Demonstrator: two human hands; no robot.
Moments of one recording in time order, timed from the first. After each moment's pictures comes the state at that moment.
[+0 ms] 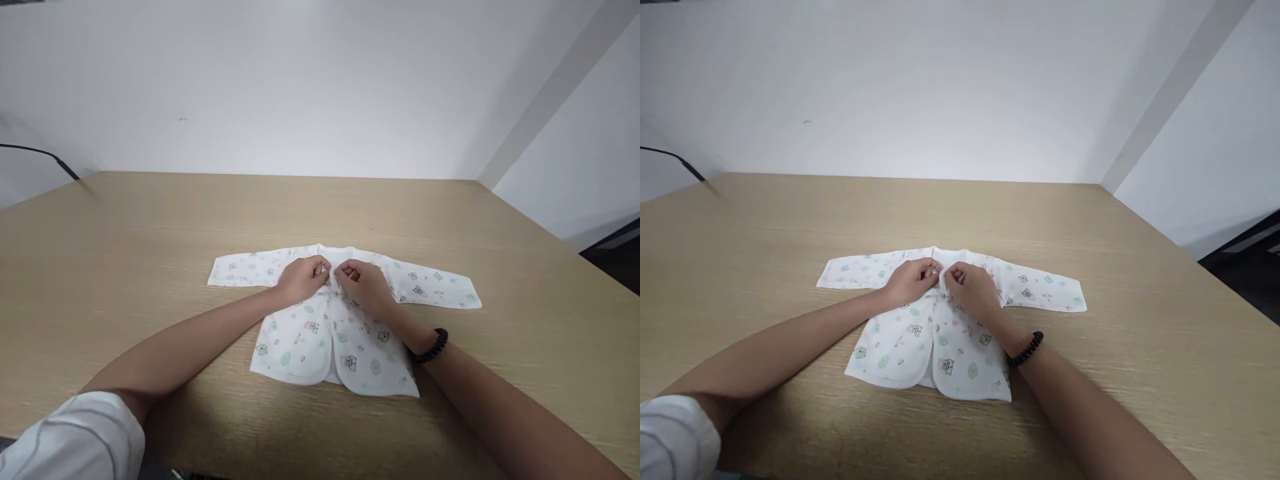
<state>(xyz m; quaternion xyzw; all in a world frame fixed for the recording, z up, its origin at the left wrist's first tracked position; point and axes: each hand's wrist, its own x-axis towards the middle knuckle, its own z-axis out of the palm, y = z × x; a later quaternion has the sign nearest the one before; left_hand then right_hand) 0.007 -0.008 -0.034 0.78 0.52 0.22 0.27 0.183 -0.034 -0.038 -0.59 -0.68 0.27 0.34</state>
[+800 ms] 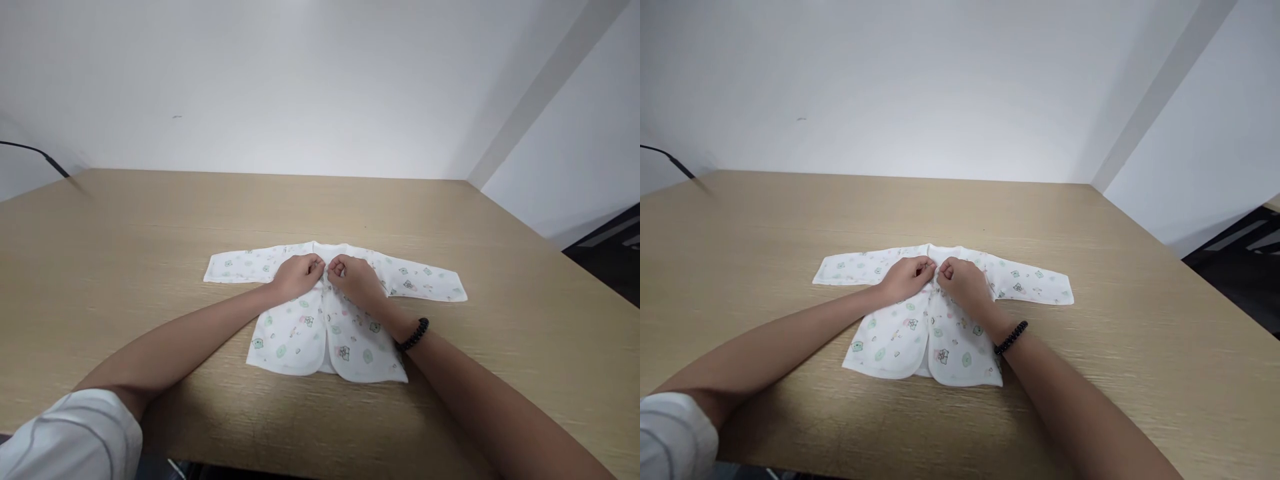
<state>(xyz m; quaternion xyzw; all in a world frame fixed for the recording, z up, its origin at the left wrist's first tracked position) 0.006 -0.008 -0.033 0.80 0.50 0.23 0.24 0.179 -0.030 -0.037 -0.60 -0.72 0.20 0.29</state>
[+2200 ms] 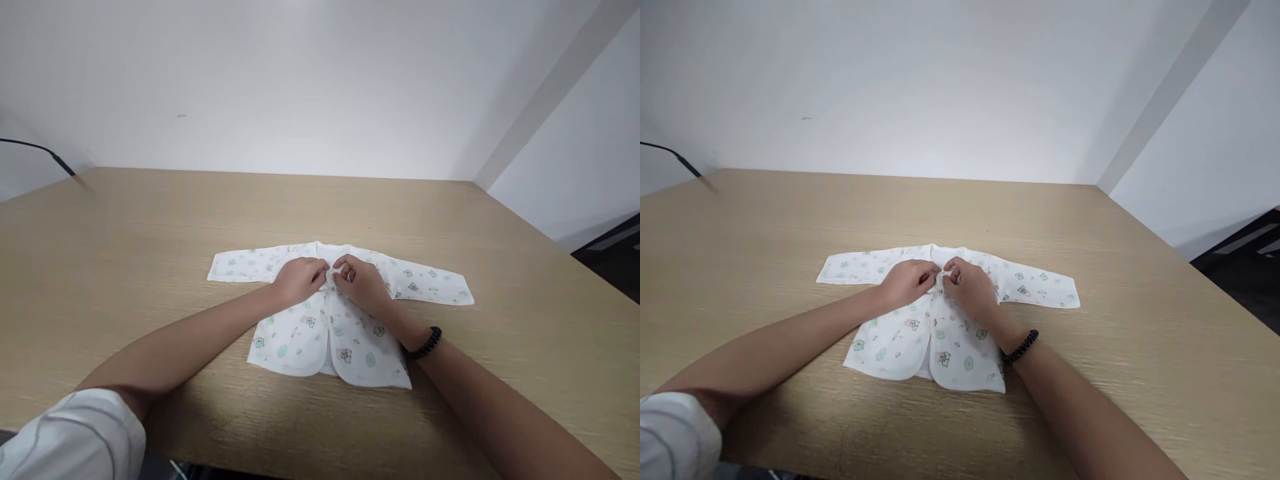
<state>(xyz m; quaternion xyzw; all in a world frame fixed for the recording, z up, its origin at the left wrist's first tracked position) 0.000 -0.011 -0.037 0.88 0.42 0.20 0.11 0.186 -0.031 -0.046 -0.57 -0.73 0.21 0.31</state>
